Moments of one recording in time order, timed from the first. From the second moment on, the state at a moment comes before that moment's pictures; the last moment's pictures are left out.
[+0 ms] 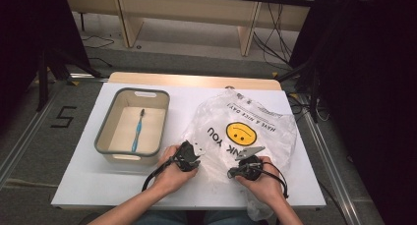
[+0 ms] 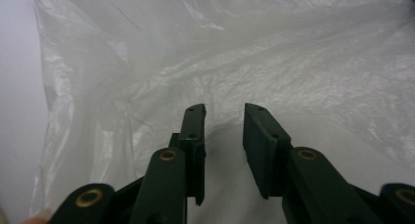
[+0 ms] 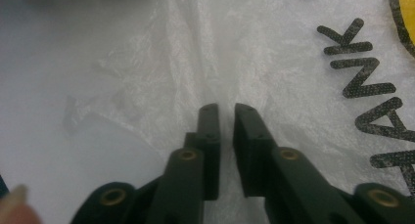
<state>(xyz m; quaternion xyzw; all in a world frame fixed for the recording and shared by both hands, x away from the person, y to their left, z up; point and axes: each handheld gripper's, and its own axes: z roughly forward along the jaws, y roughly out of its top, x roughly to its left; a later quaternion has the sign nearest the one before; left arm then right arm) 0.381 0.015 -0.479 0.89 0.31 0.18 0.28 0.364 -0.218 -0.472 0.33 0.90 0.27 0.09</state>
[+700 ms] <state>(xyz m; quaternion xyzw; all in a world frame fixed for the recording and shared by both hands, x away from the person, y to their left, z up) 0.409 0.006 -0.480 0.88 0.32 0.23 0.27 0.367 -0.215 -0.471 0.39 0.85 0.33 0.09</state>
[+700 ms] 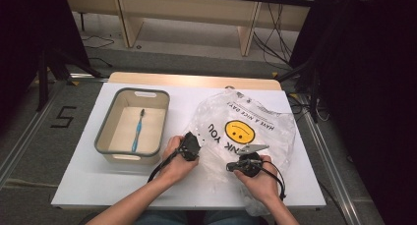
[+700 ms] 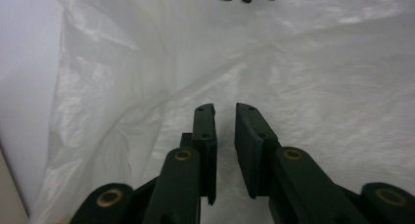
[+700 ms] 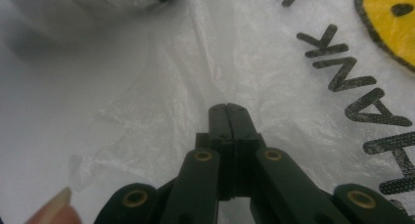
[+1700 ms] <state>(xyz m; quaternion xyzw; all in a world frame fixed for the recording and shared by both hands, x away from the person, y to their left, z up) 0.330 0.072 -0.450 0.85 0.29 0.21 0.38 0.369 -0.224 -0.446 0.40 0.80 0.41 0.19</state>
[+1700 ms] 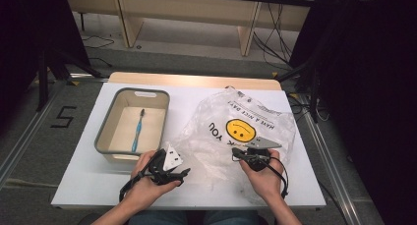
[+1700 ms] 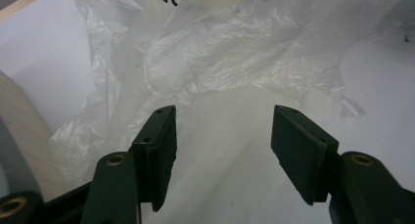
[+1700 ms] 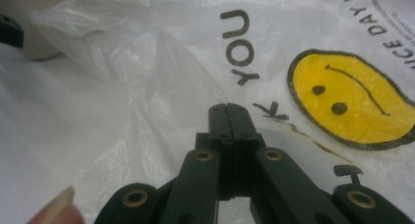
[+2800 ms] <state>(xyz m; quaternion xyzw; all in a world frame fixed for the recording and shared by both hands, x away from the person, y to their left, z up) 0.407 -0.015 -0.425 0.85 0.24 0.31 0.36 0.364 -0.224 -0.414 0.37 0.76 0.45 0.28</state>
